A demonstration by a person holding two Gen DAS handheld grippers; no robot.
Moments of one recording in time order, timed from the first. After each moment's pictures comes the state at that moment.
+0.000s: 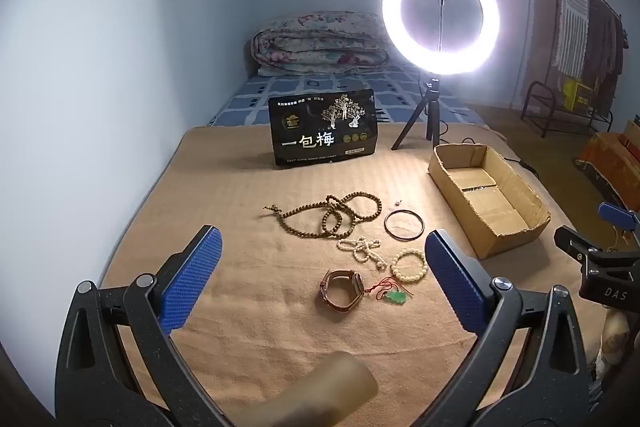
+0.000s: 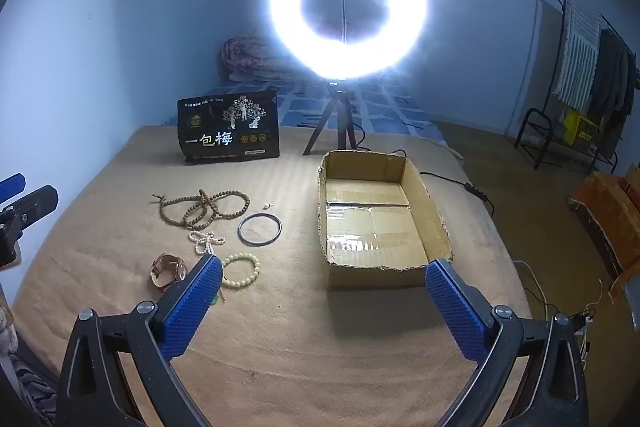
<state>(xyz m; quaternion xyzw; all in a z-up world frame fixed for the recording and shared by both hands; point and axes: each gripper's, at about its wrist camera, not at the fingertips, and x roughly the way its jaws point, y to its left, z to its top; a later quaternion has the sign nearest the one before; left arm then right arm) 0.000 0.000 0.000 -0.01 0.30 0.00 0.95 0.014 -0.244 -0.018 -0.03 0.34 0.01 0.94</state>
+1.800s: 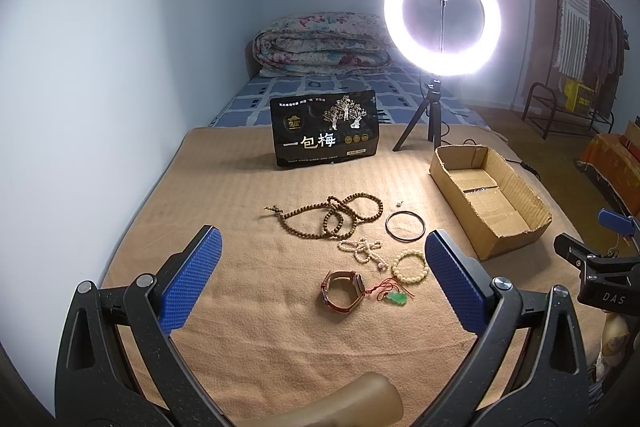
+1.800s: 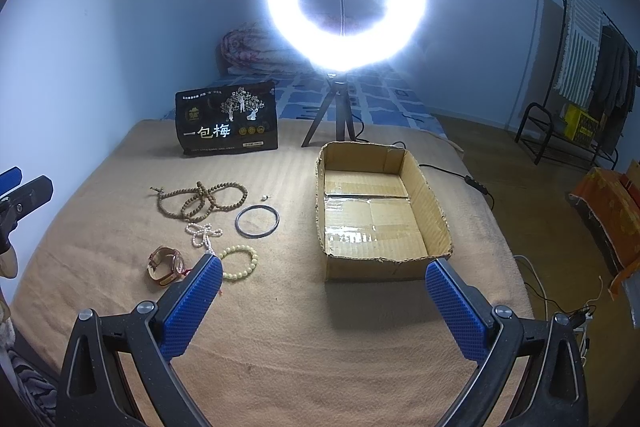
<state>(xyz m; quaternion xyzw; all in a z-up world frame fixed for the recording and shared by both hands) 0.000 -0.001 0.000 0.00 0.30 0.01 0.95 0.014 -0.246 -0.024 -0.04 0.35 0.01 0.94</state>
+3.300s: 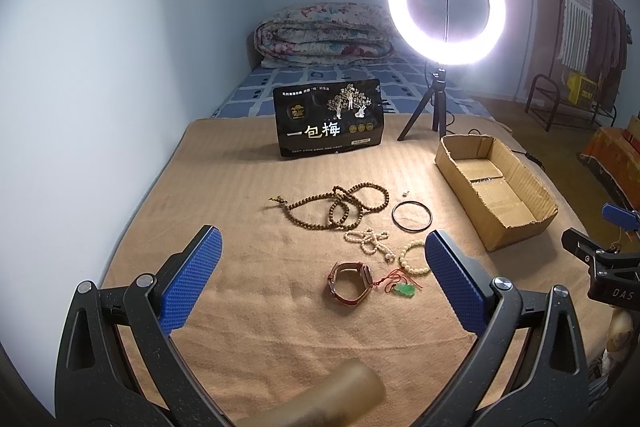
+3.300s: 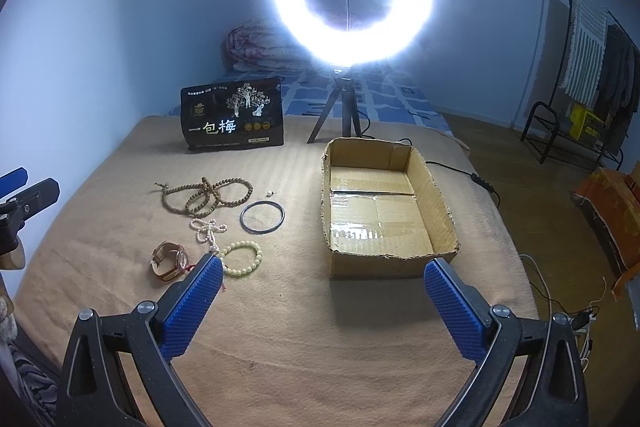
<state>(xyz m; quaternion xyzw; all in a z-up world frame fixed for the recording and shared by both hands) -0.001 0.013 -0.018 0.00 0.31 0.01 0.95 0.015 -0.242 -0.027 -0.03 0.36 0.02 0.93</state>
